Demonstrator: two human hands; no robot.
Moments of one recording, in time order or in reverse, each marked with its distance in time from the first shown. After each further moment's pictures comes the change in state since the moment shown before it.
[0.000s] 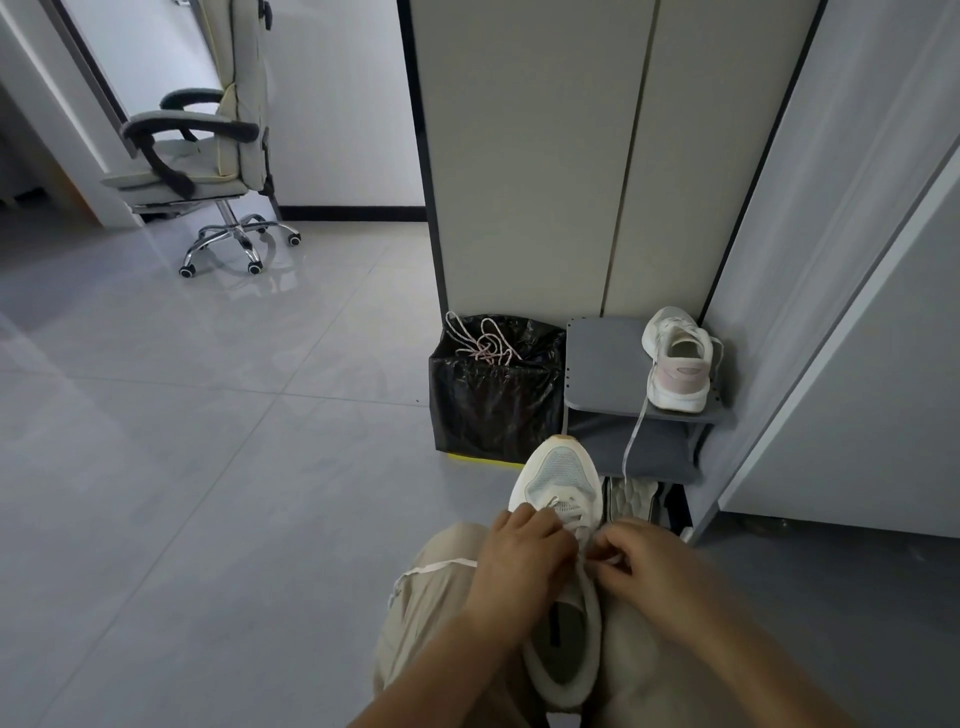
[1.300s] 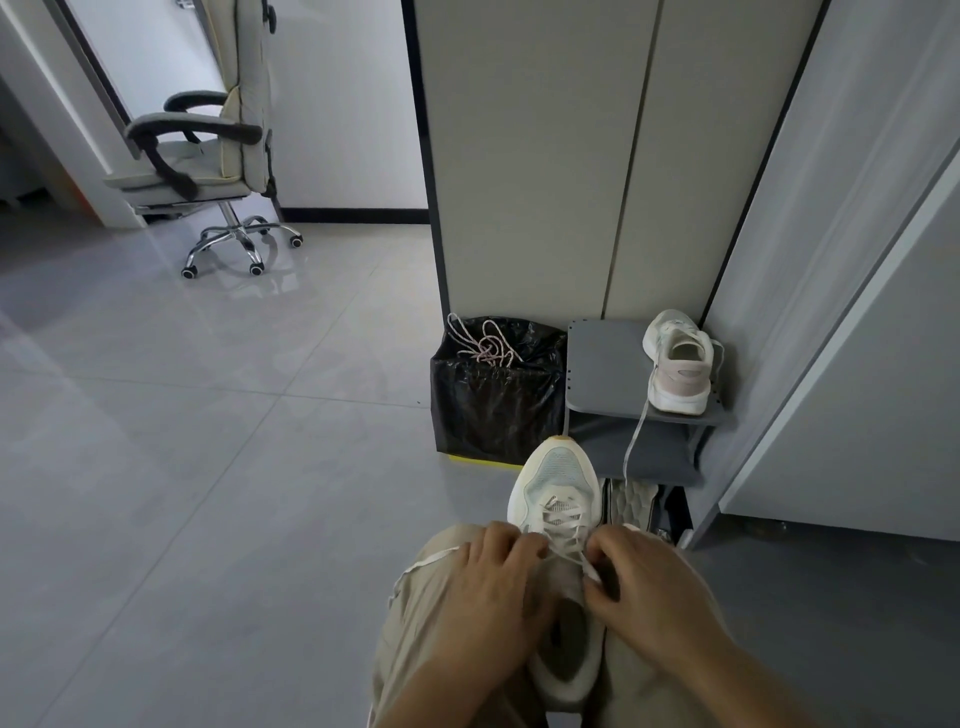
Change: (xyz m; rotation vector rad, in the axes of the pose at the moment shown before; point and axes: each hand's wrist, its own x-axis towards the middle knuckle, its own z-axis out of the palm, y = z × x) left_hand -0.036 0.003 -0.017 -0.046 -0.096 -0.265; right_hand -0.013 -0.010 0.017 -0.156 0.119 -0.054
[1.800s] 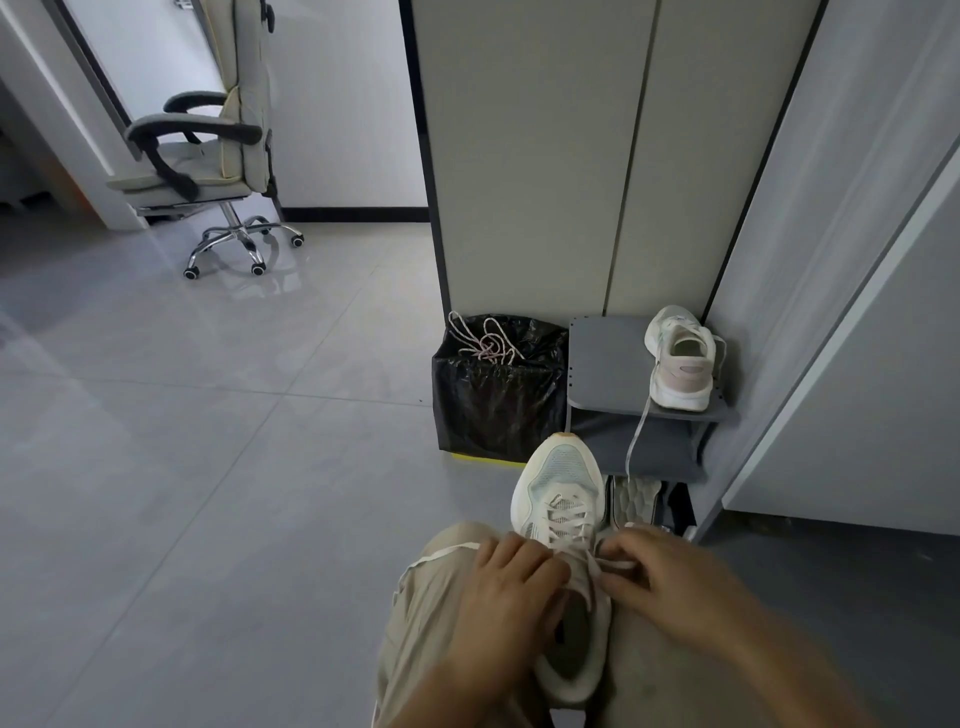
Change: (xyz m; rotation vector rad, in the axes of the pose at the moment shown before) left_hand 0.000 -0.005 0.016 0.049 0.243 0.357; right_hand 0.001 0.013 -0.026 0.041 -0.214 0.049
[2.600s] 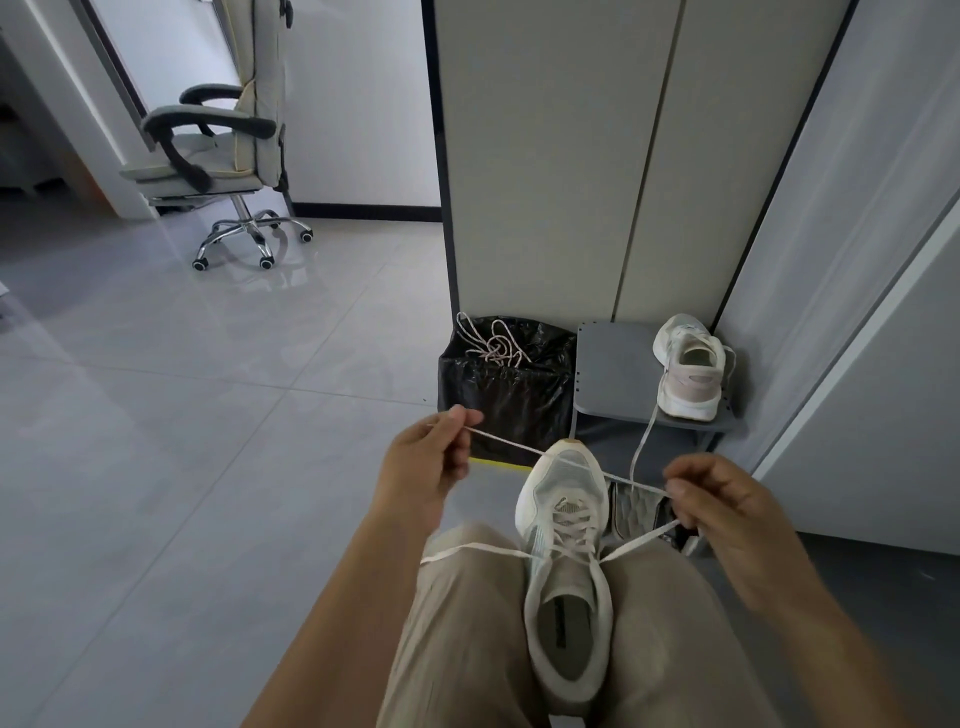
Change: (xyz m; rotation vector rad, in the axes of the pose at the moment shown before) left_hand 0.082 -0.056 -0.074 -1.434 0.273 -1.115; right_hand 0.011 0.007 -0.036 1.034 0.399 0.047
